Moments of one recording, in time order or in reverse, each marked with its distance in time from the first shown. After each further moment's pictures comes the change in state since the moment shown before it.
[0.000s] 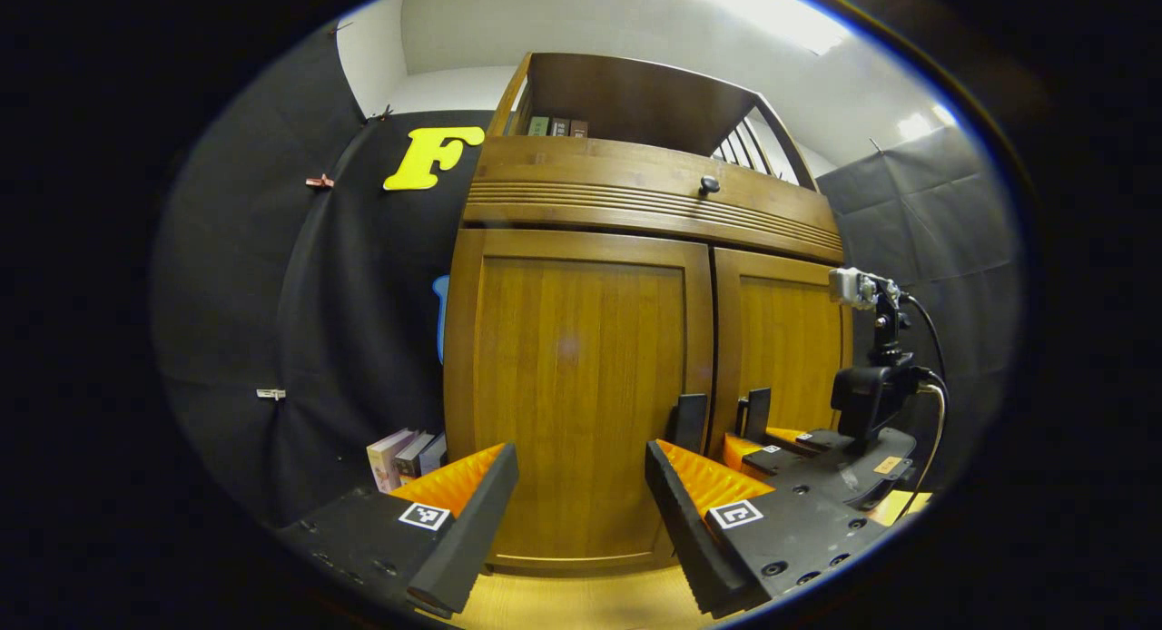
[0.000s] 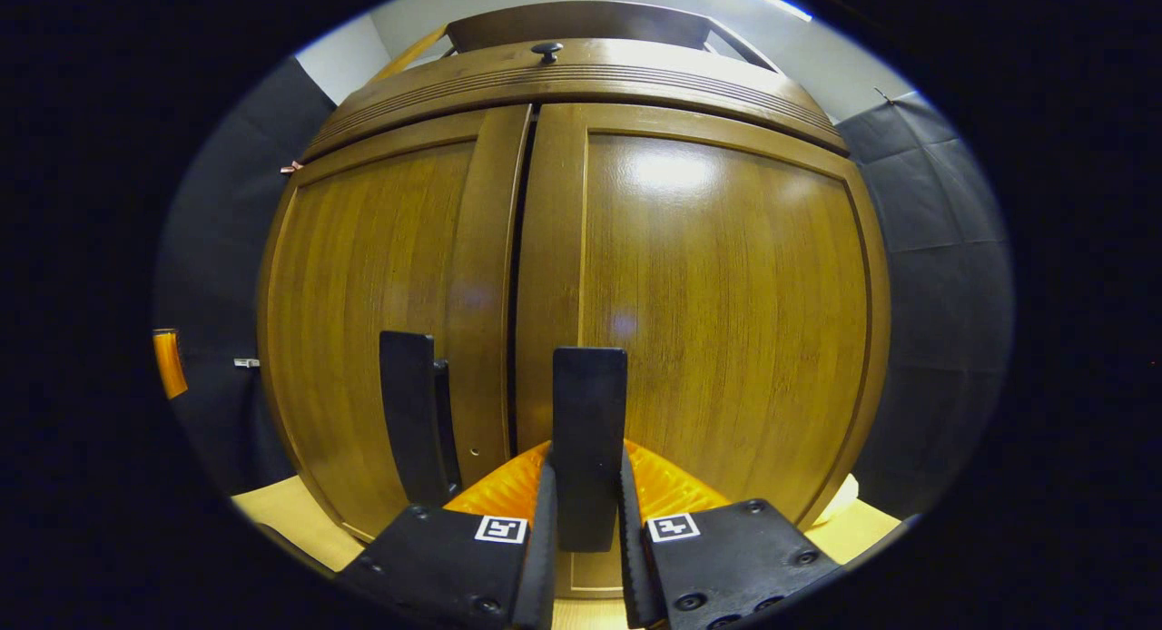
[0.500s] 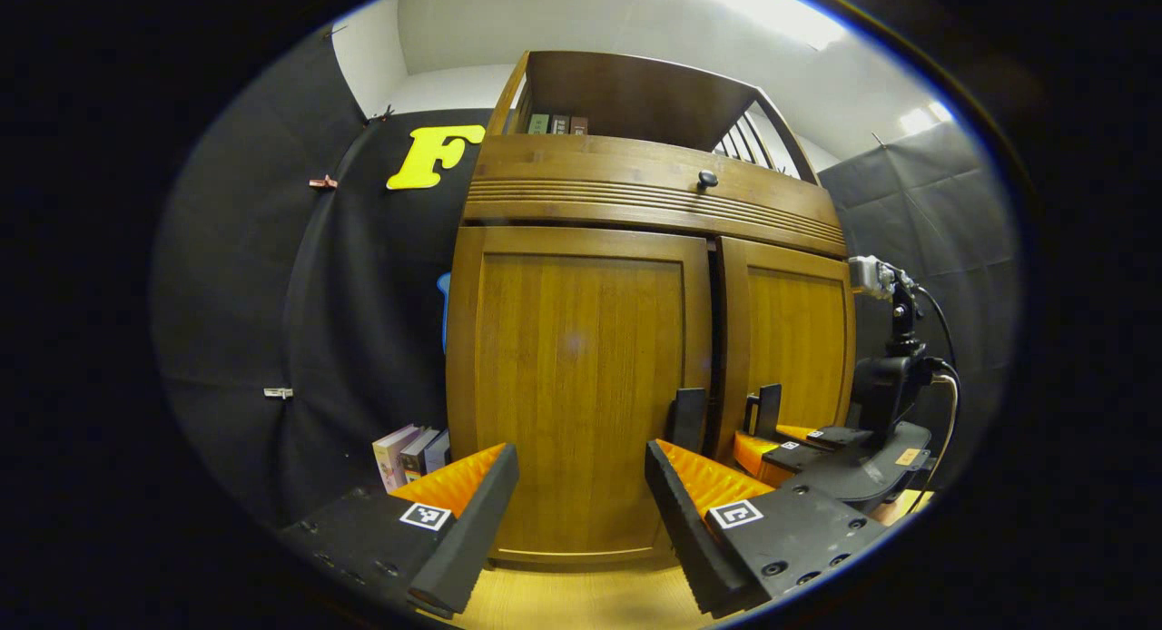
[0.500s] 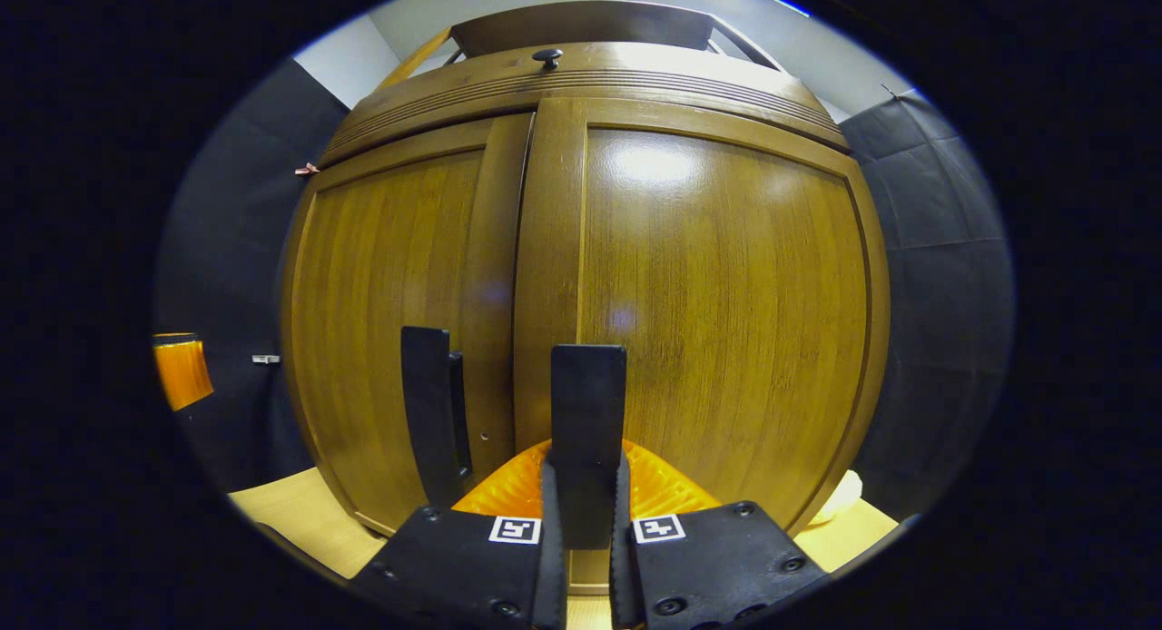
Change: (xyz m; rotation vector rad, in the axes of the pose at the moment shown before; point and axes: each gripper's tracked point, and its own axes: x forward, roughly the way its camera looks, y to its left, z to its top) left arm -0.008 -0.010 0.001 0.021 0.006 0.016; right arm -0.024 -0.001 0.003 0.008 0.017 0.076
